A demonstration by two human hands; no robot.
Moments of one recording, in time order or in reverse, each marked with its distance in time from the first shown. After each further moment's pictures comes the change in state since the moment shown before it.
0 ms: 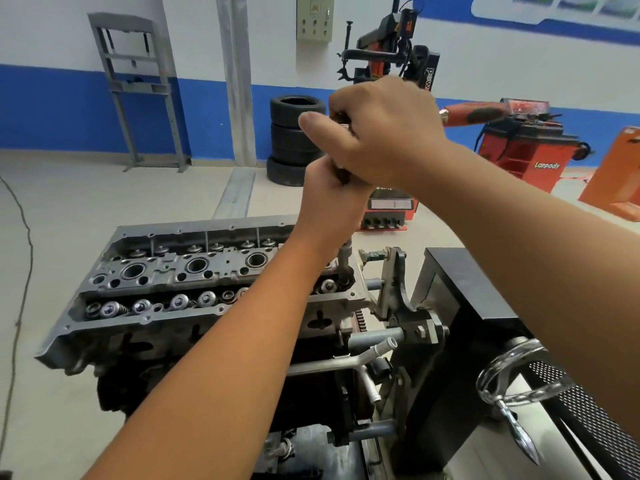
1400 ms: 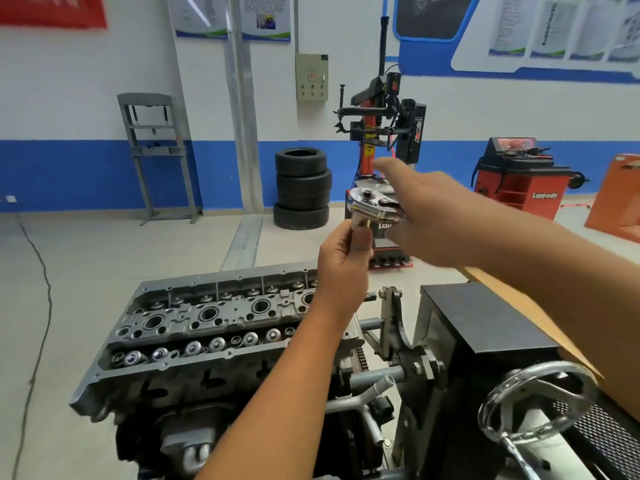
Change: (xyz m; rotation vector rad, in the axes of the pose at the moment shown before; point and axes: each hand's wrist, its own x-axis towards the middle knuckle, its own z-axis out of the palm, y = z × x) left_hand -0.025 -0.009 0.024 -0.005 -0.036 0.074; right_hand -0.064 0.024 -0.071 0.107 -0.437 0.229
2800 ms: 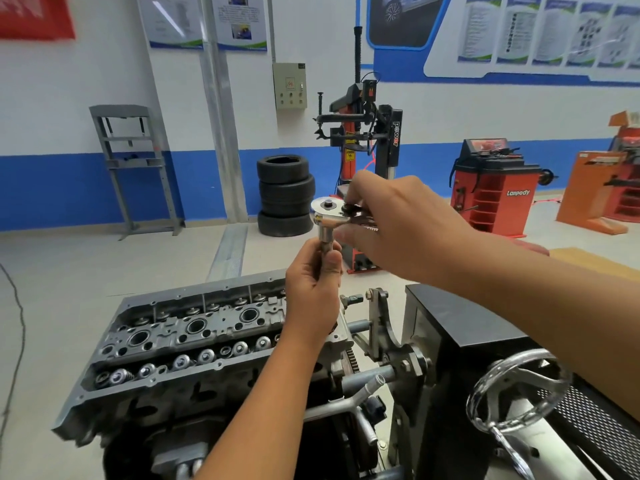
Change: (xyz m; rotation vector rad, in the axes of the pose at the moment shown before) left_hand -0.021 -0.005 -0.018 0.020 0.096 0.026; right_hand -0.007 -0.005 0.013 0.022 0.330 -0.170
